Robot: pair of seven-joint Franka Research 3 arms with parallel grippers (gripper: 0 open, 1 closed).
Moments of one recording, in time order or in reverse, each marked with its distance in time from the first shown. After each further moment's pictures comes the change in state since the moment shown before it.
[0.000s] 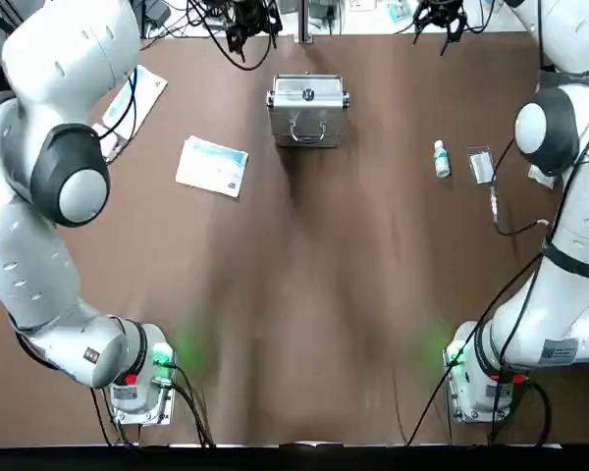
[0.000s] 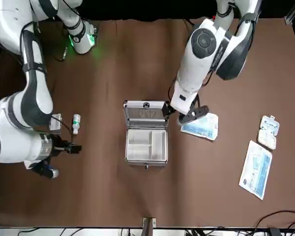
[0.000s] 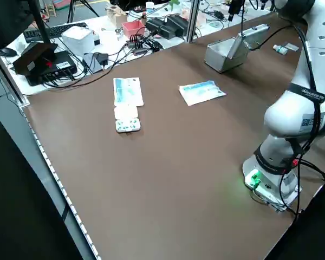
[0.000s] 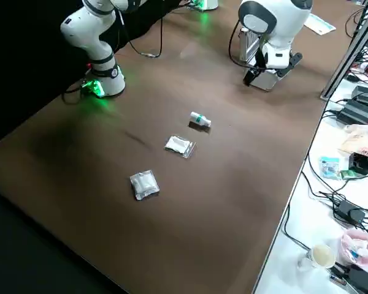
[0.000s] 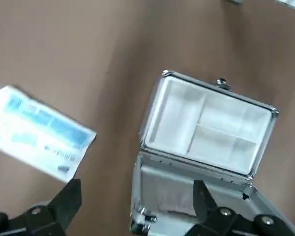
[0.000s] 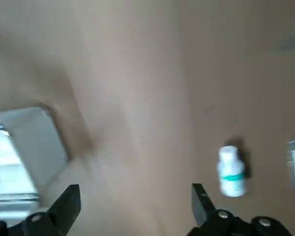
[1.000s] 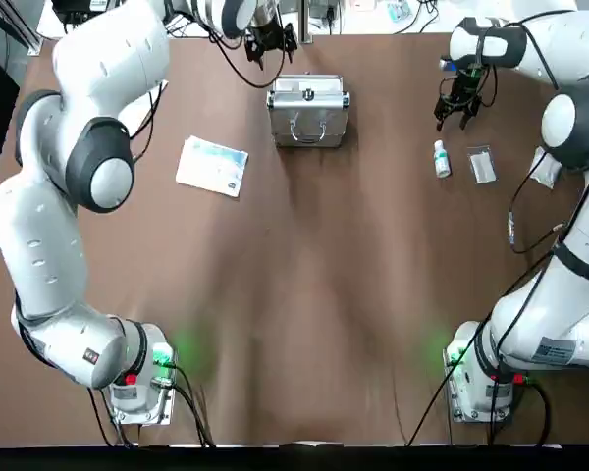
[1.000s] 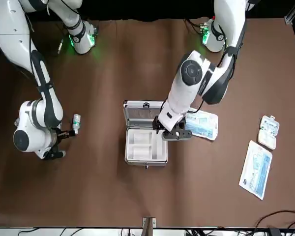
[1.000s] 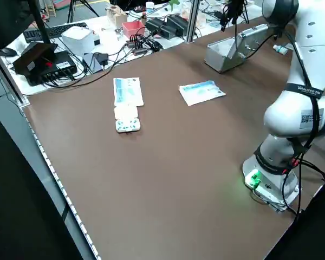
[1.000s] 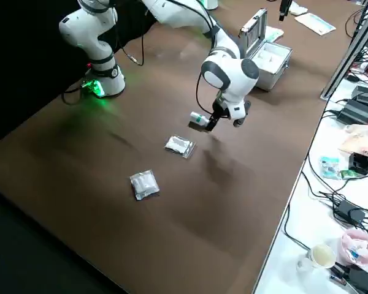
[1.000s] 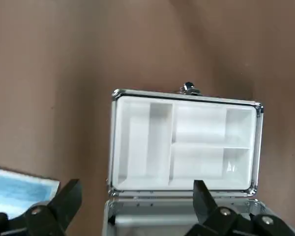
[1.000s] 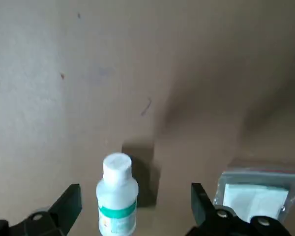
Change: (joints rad) left arm -0.015 0.156 -0.002 0.014 0.000 0.228 0.197; right arm -0.125 -0.086 -0.001 -0.617 -0.189 0.385 -0.399
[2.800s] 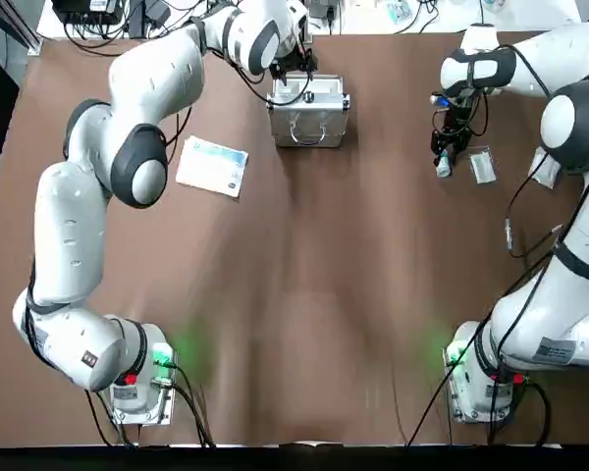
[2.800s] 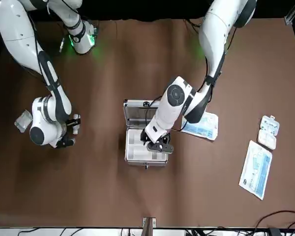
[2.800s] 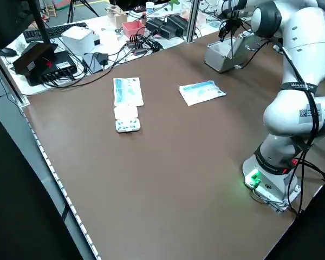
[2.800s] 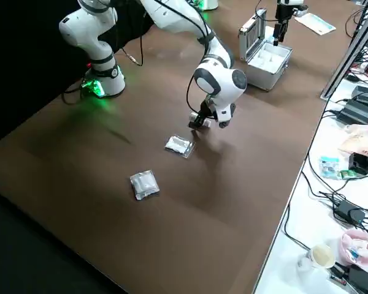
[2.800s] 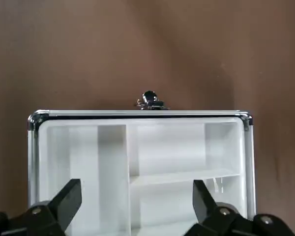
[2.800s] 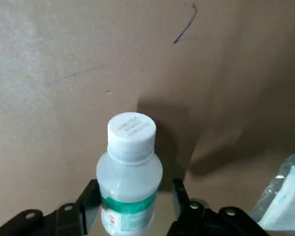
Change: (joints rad) left arm -0.051 0.227 -0.002 0.111 0.000 0.212 0.047; right arm 0.007 0.011 0.015 -0.134 0.000 0.001 -0.003
